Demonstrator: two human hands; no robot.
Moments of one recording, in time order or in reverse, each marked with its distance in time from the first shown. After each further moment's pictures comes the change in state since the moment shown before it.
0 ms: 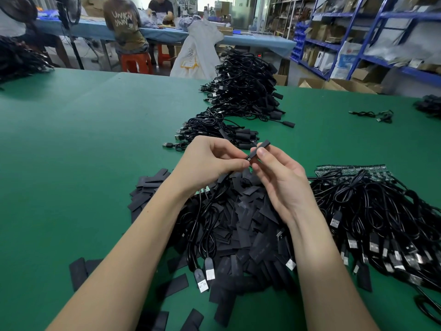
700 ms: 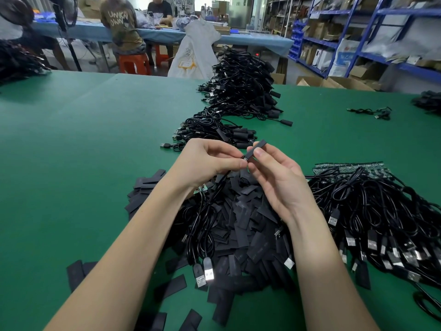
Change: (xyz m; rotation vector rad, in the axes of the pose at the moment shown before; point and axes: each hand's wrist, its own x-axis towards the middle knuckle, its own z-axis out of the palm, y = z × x) left_hand -0.001 0.005 0.000 -0.137 -0.004 -0.134; right_hand -0.003 -0.003 0.001 0.019 -0.044 0.024
